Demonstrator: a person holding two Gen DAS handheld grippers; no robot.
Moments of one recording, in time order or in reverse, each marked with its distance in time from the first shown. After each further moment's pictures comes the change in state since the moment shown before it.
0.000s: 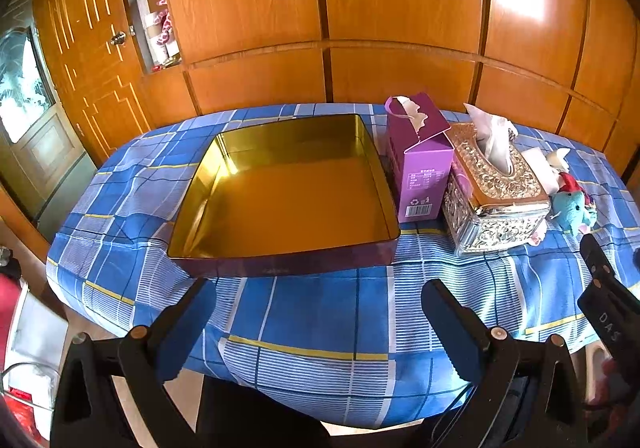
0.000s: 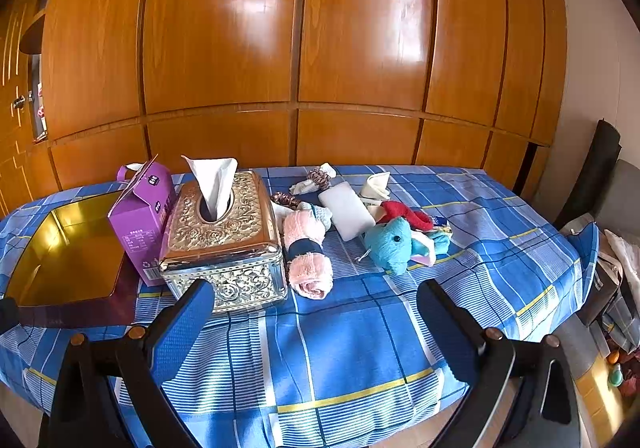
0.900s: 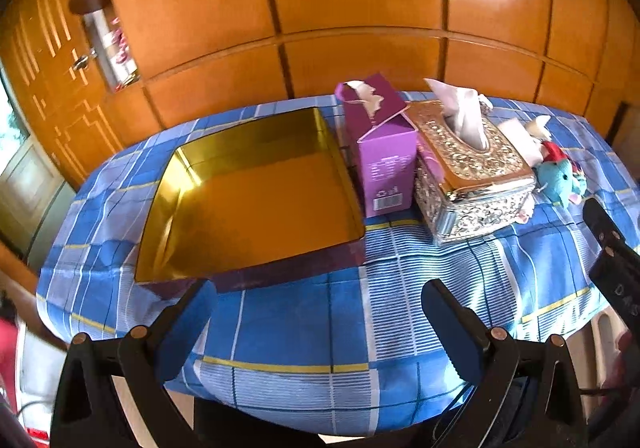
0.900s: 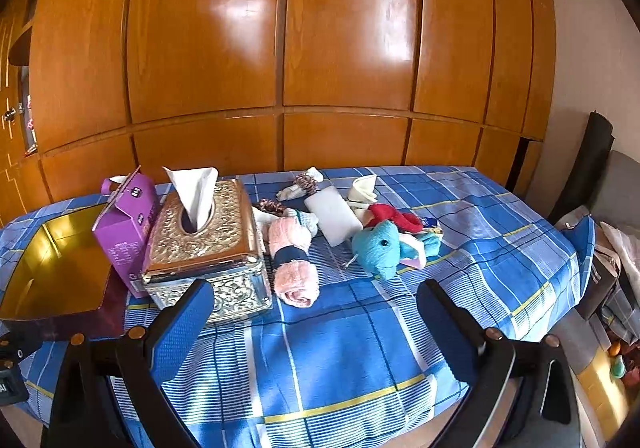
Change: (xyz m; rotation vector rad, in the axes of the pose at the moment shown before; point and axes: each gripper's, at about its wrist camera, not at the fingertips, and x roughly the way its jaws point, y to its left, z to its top) left arm 0.022 -0.035 0.007 0.137 0.012 -0.062; right arm 0.008 -0.014 0.004 0.032 -0.008 -0.035
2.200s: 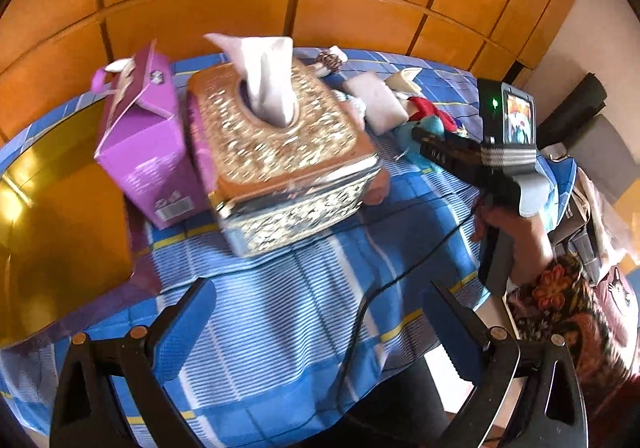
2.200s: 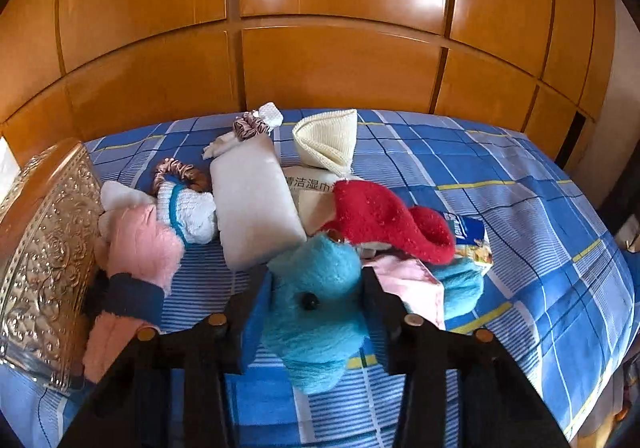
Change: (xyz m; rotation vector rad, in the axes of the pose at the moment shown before) left arm 0.052 -0.110 0.041 0.137 0.179 -0.482; right arm 0.219 -0.096 0.019 -0.073 0.200 0.132
